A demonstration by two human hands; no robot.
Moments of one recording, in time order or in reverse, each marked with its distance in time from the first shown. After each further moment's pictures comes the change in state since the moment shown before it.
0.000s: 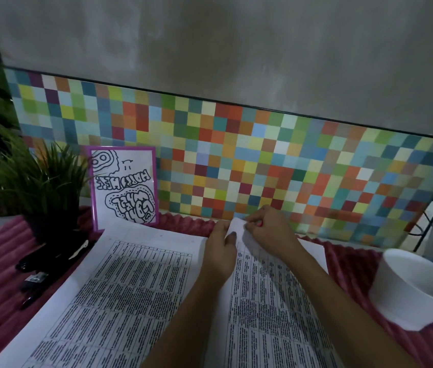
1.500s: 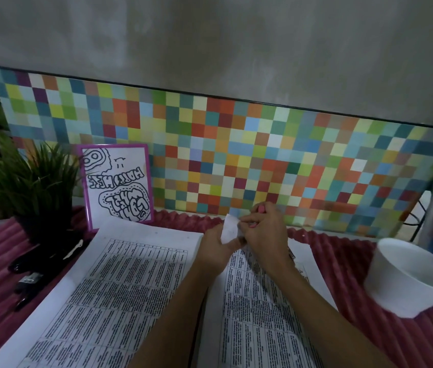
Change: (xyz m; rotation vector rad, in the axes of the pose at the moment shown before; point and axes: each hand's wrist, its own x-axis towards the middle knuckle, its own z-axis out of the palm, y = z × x) left_hand -0.002 -0.004 -0.009 -0.196 -0.202 0.055; right_hand -0.021 -0.002 0.026 0.147 0.399 0.020
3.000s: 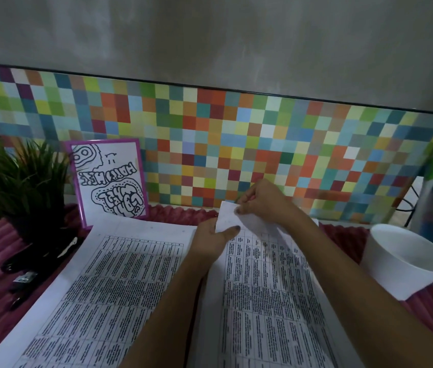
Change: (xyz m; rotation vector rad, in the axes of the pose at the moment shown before) left_hand 0.001 0.006 0.000 -0.038 0.041 -0.198; right_hand 0.054 -0.023 -0.039 -0.200 -0.546 0.088
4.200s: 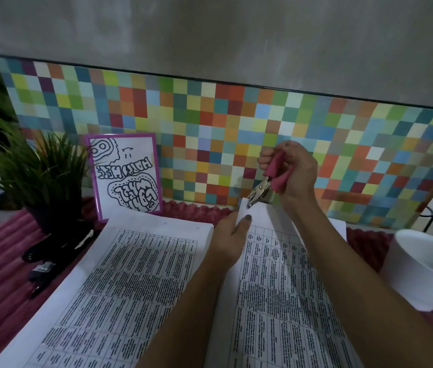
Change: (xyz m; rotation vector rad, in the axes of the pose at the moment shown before) left_hand 0.009 -0.020 0.005 0.109 -0.029 0.278; right_hand 0.021 -0.020 -0.006 1.415 0.409 -0.262
